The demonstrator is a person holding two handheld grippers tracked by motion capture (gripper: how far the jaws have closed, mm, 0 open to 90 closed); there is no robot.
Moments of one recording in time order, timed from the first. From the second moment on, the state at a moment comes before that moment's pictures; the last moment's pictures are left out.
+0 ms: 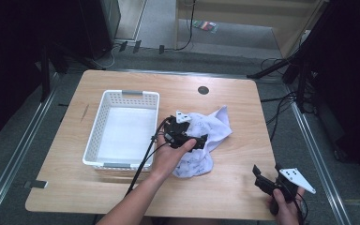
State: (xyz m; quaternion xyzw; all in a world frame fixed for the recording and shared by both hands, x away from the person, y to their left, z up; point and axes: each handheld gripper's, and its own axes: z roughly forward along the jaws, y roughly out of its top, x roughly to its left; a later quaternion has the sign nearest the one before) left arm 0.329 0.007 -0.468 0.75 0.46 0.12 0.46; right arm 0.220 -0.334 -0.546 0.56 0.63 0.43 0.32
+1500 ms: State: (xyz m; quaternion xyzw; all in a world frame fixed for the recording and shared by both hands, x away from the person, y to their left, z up) left arm 0.288 0.213 -0.428 0.65 0.52 0.25 0.49; right arm 0.221 -0.333 -0.546 0.57 0.63 0.42 0.32
